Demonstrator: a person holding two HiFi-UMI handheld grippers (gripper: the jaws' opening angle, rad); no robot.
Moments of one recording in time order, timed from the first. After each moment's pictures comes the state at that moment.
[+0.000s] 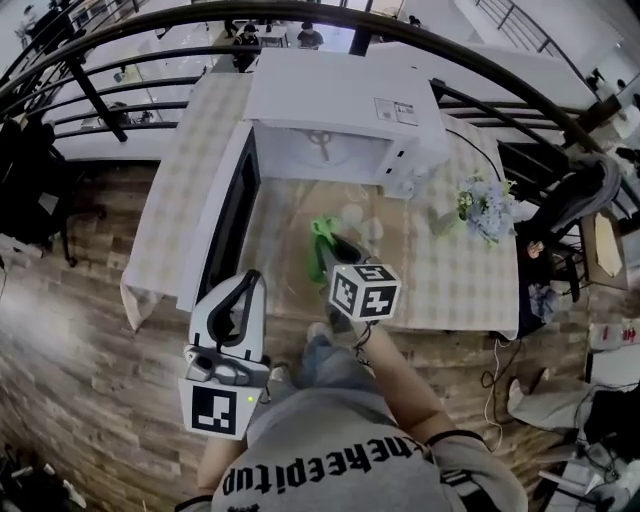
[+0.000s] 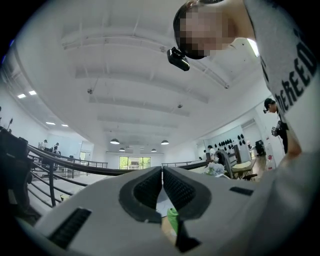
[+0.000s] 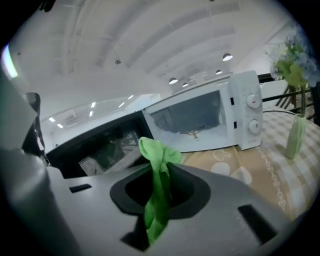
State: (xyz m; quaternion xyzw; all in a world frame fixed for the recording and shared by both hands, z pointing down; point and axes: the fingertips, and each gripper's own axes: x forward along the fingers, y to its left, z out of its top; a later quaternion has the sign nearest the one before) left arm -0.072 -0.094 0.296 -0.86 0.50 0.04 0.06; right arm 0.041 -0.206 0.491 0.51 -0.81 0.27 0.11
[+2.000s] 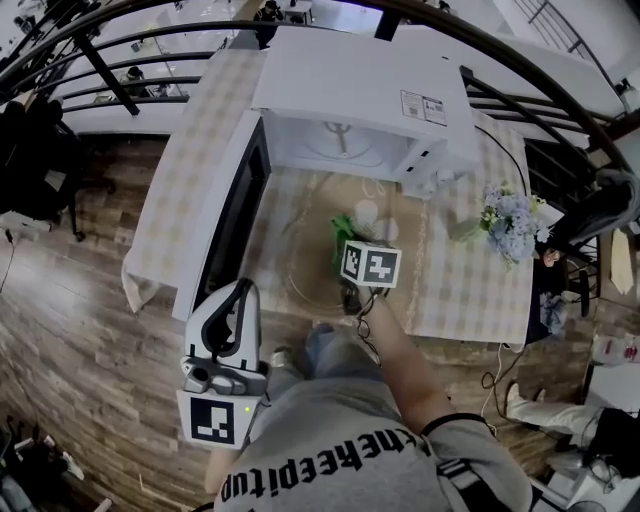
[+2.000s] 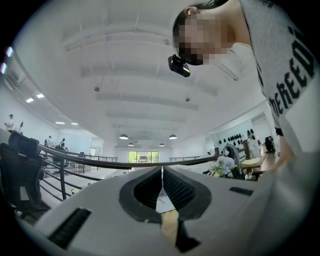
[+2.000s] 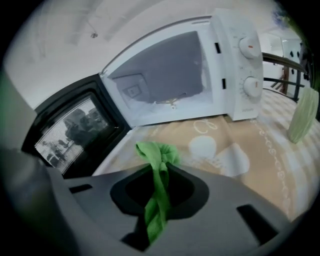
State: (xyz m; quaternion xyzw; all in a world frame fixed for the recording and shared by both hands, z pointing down) left arm -0.081 -0.113 0.317 -0.84 0.54 0.01 0.04; right arm 0.084 -0.249 0.611 0.52 -0.73 0.37 0.24
